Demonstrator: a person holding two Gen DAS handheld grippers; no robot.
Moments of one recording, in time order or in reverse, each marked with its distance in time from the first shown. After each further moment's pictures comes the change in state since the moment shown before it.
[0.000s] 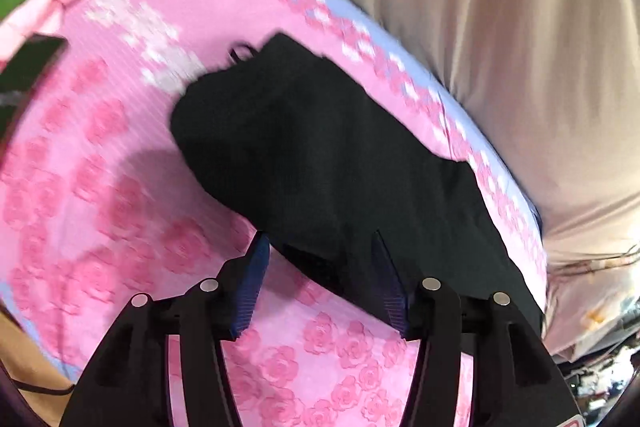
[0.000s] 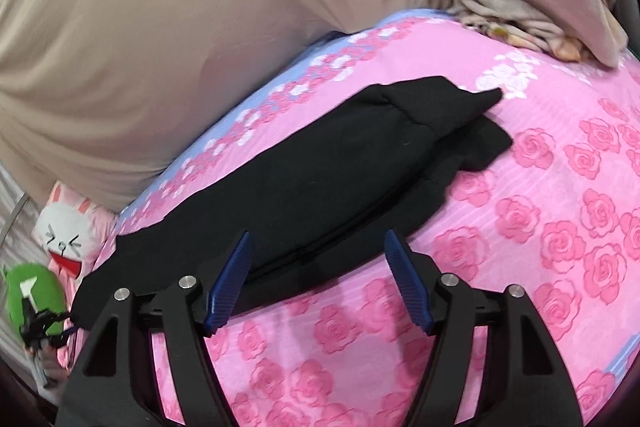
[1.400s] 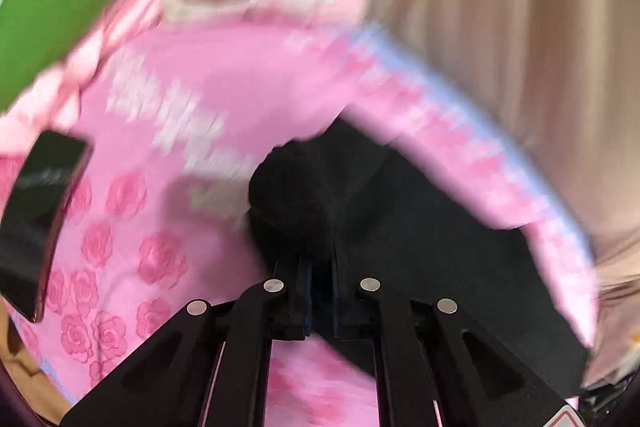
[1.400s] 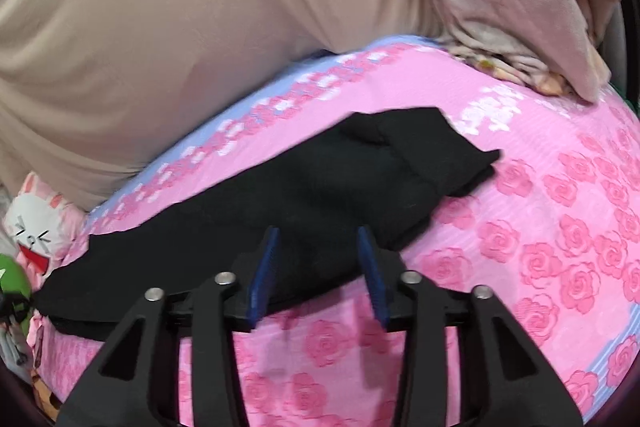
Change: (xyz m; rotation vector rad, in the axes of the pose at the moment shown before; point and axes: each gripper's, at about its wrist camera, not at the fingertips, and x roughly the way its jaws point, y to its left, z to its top) left arm 0.033 0.030 0.064 0.026 -0.043 0.206; right arm -0.003 0.005 -0.005 -0.045 -0.053 -0.123
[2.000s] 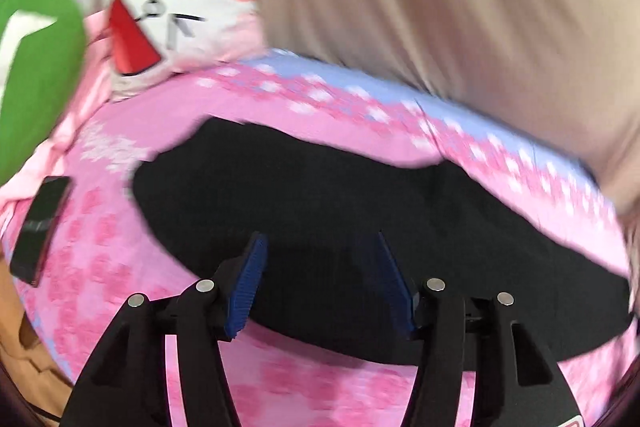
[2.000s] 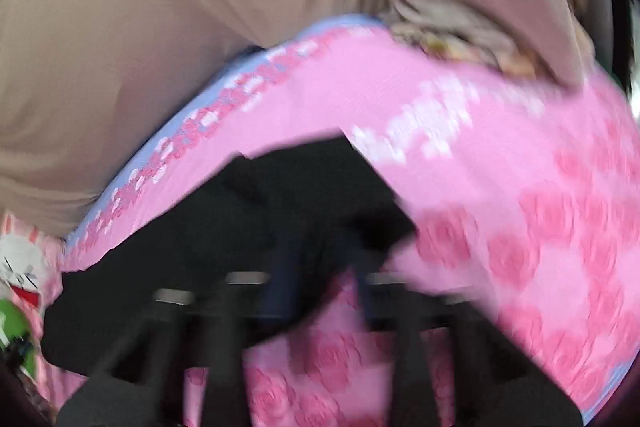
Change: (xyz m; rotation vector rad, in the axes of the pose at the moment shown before) left arm -0.046 -0.147 -0.095 0.332 -0.184 0.027; right arm 0.023 -0.043 0.065 -0.023 -0.019 -0.107
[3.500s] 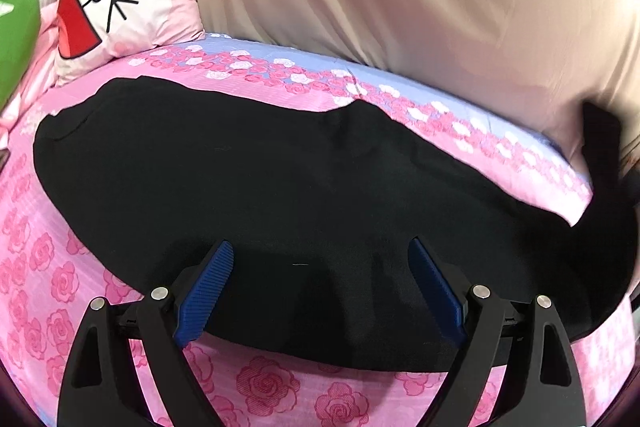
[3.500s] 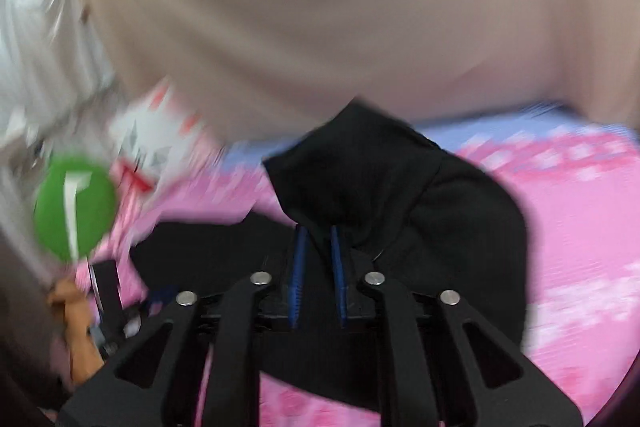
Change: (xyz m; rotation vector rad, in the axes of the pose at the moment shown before) left arm 0.030 -0.057 -0.052 -0.007 -0.058 -0.149; right arm -0.029 0.354 -0.099 -0.492 0.174 0.549
